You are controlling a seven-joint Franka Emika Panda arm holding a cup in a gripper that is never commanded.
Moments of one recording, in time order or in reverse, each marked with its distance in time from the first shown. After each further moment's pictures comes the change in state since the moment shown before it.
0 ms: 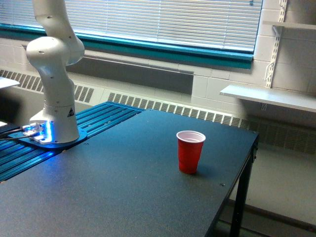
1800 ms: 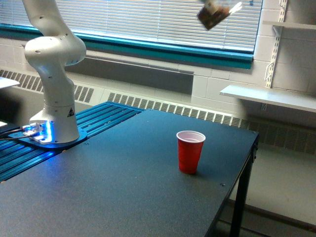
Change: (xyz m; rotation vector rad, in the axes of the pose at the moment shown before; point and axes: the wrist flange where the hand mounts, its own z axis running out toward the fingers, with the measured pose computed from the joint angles) arm -0.077 0.183 0.014 -0.229 -0.018 0.089
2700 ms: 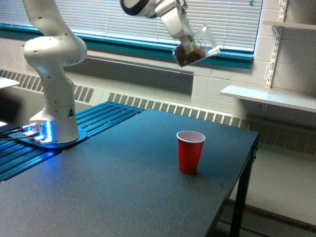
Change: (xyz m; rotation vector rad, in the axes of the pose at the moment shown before) arm -0.038 0.088 0.051 -0.185 -0.097 -0.019
